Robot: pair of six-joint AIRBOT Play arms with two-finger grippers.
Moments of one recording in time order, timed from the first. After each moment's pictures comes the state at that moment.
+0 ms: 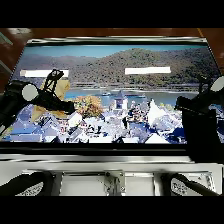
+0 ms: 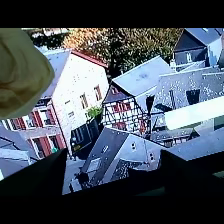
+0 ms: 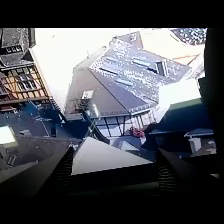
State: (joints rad) left arm -0.30 -1.18 1.16 1.46 -1.21 -1.56; right arm -0.21 -1.28 1.20 -1.44 1.36 1.59
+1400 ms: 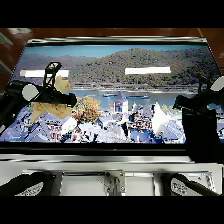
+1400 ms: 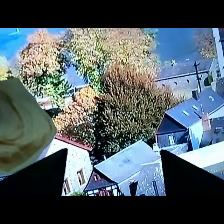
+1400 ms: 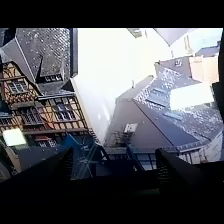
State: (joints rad) left arm -0.30 -1.19 1.16 1.46 -0.99 -1.58; right arm -0.21 -1.28 1.20 -1.40 1.34 1.59
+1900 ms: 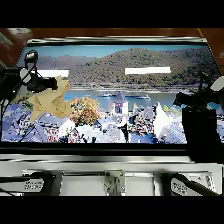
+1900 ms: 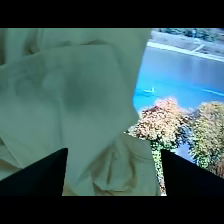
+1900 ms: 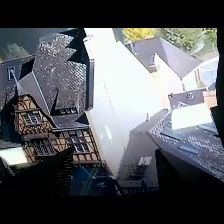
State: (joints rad) left arm -0.02 -1.53 1.43 1.63 -1.00 -1.76; right arm -0.21 -1.28 1.20 -1.39 1.25 1.59
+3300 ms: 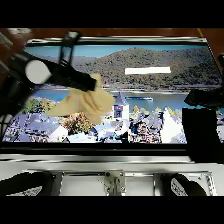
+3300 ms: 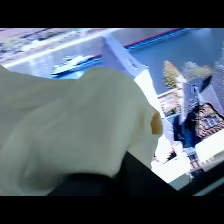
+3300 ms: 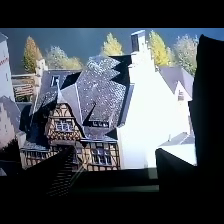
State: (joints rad) left arm -0.61 -1.35 1.62 1.44 -1.14 -1.67; right arm -0.21 -1.01 1.29 -1.40 1.44 1.46
